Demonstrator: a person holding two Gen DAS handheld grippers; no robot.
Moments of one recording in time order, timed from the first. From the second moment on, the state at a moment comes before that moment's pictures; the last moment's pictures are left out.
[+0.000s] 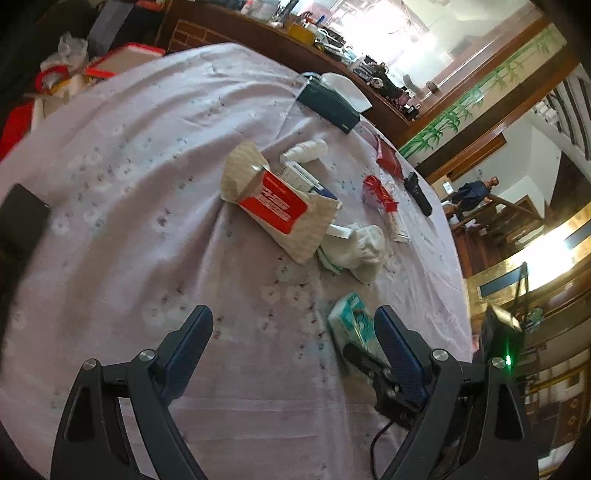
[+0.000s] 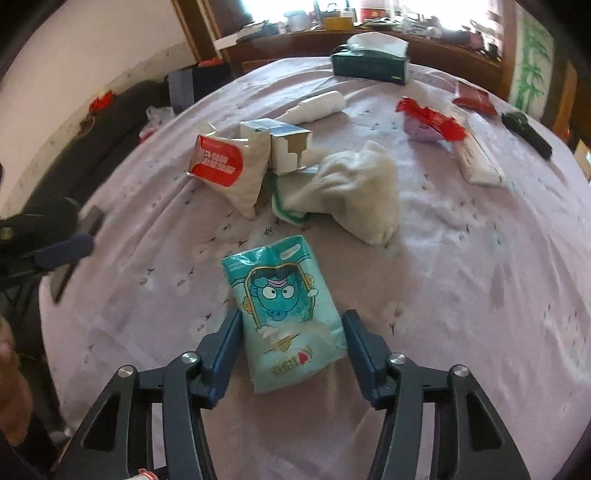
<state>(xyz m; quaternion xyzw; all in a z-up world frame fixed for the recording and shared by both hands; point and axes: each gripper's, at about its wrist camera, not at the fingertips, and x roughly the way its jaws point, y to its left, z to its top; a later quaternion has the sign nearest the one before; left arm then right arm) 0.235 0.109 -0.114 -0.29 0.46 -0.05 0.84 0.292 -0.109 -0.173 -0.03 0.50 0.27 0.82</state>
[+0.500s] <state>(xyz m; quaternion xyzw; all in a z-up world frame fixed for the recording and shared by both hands) 0.348 0.132 -0.151 -0.41 0.47 0.03 0.78 0.240 -0.187 -0.143 0.10 0.45 0.22 0.86</state>
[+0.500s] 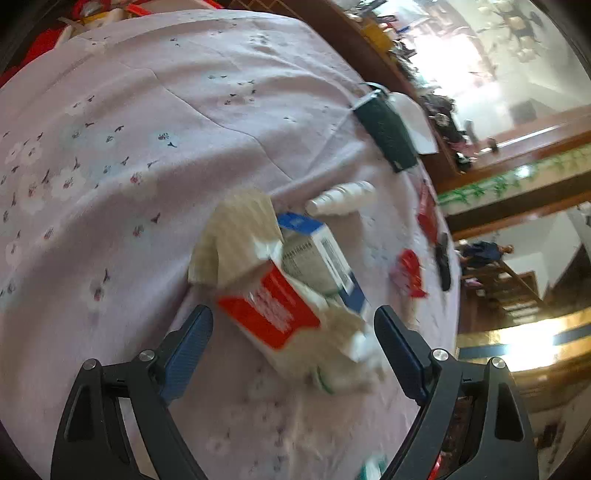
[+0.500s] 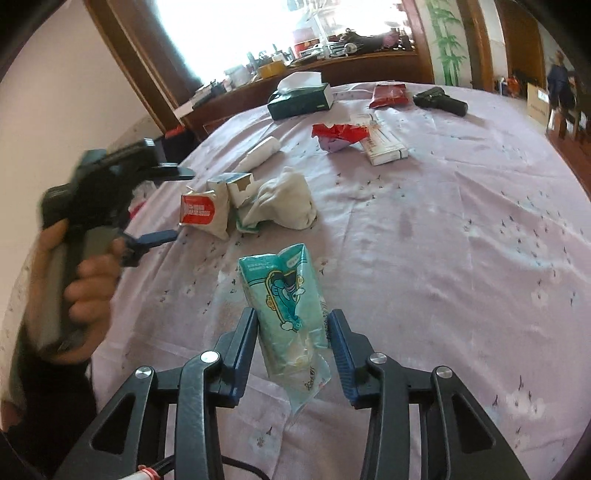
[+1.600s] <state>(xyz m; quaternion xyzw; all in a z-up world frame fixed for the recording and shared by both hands) 0.165 -0.034 -0.035 -0.07 0.37 -0.08 0.92 0.126 -0.278 -0.063 0.17 0.33 0.15 0.92</state>
